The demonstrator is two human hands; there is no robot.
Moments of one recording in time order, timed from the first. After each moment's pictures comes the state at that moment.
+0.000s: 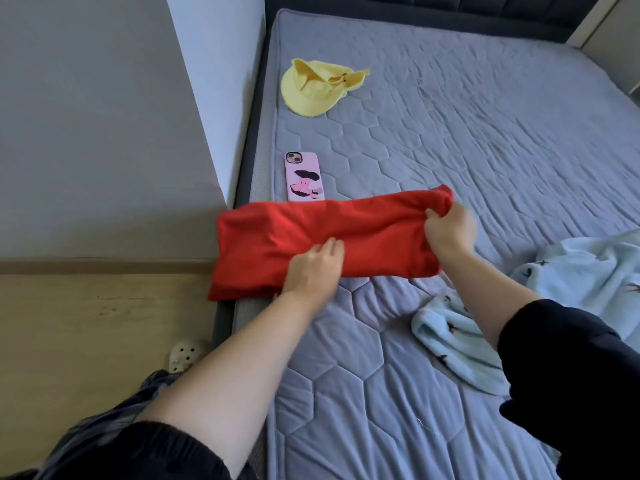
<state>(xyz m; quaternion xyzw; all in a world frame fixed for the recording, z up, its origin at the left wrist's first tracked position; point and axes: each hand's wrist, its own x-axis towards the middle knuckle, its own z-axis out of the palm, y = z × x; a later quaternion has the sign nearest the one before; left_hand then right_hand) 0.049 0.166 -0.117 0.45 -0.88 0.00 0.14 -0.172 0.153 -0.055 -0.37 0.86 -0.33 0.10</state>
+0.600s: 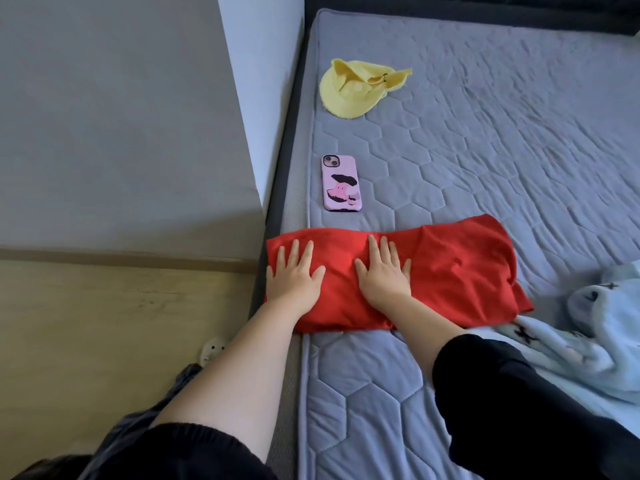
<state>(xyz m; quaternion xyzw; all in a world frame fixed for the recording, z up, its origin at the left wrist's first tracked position) 0.119 0.134 -0.146 0.67 -0.70 -0.25 0.02 -0.047 0.143 -0.151 -0.60 0.77 -0.06 0.19</state>
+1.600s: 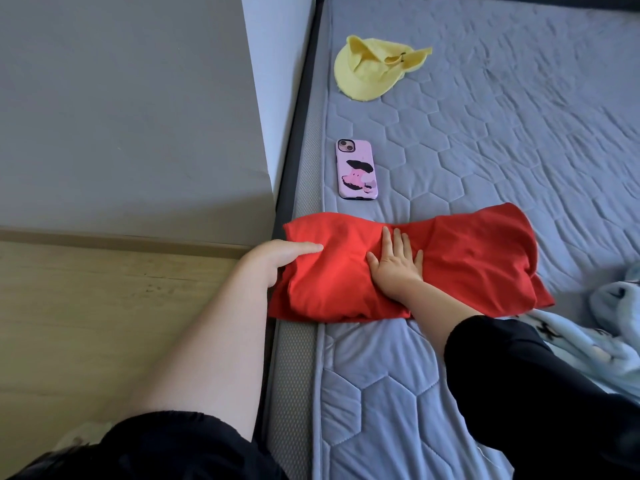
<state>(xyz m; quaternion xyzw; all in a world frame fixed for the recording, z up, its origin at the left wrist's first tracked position) 0.162 0.102 -0.116 0.66 -0.34 -0.66 0.14 -0.049 0.131 -0.165 -0.60 0.77 0.02 0.21</state>
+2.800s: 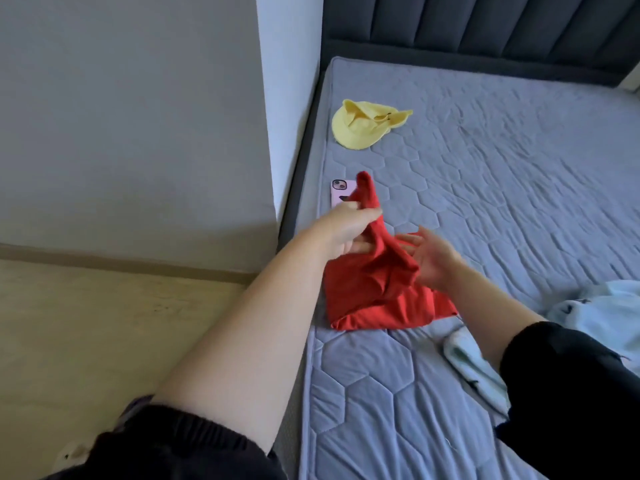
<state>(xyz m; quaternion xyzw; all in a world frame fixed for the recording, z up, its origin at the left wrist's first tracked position) 0.080 0.136 0.022 0.50 -0.47 -0.67 0.28 -0.111 0.136 -0.057 -0.19 0.55 -0.47 0.66</state>
